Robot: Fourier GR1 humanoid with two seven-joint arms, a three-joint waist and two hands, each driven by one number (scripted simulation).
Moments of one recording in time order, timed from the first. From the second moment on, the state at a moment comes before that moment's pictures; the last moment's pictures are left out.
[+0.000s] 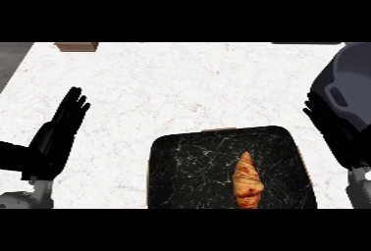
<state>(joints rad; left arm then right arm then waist) -0.08 0.46 -0.21 -1.66 0.40 0.25 0.05 -0.13 -0.48 0.07 -1.38 -0.34 0.07 0.06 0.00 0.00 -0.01</state>
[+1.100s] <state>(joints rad) 0.05 0.35 -0.21 -1.63 0.30 0.40 -0.13 0.26 -0.60 0.20 -2.28 0.63 -0.44 -0.13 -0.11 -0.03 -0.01</state>
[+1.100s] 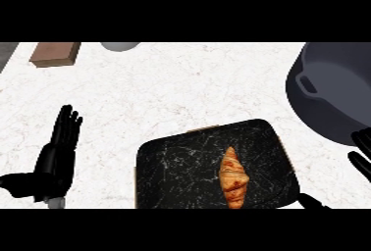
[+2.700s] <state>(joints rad) -0.04 0.24 -0.24 -1.55 0.21 0.35 -0.17 0.38 -0.09 0.82 -2.06 1.72 0.19 0.80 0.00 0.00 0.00</state>
